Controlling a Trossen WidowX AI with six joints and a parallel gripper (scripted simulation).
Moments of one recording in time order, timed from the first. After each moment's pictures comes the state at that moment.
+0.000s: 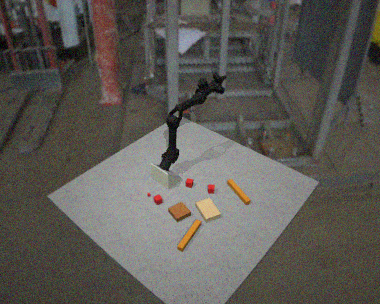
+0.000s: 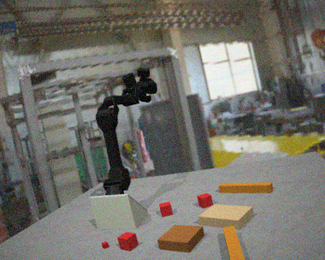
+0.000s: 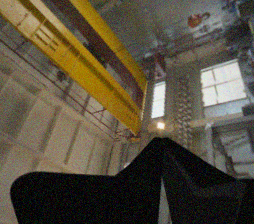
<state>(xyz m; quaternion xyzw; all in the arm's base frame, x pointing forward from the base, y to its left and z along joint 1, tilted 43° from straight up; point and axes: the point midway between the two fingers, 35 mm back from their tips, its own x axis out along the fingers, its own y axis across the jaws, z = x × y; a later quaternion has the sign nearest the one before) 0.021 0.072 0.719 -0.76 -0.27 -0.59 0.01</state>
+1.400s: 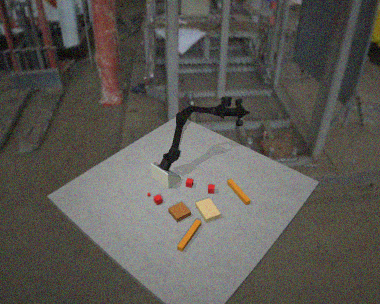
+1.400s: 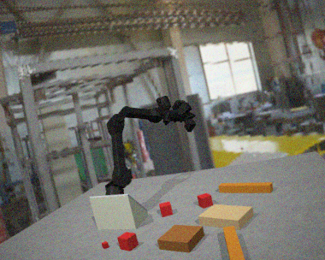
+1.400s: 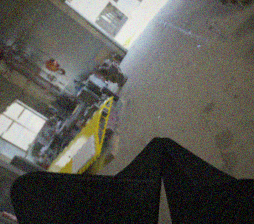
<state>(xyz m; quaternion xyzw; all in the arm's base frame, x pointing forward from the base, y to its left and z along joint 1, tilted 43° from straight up) 0.155 0.298 0.608 -0.61 -0.14 -0.52 -0.59</state>
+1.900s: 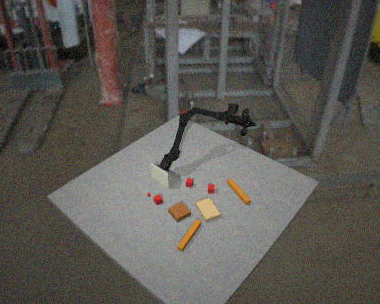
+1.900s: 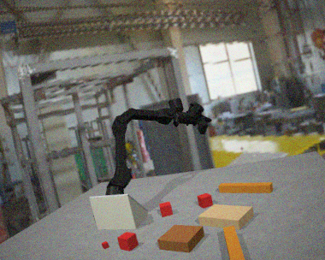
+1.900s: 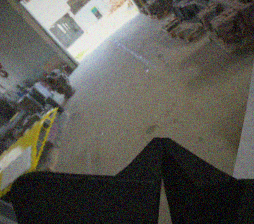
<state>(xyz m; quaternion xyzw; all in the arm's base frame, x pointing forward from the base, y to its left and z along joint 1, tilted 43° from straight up) 0.241 0.305 0.552 -0.55 -0.14 -0.42 -0.71</state>
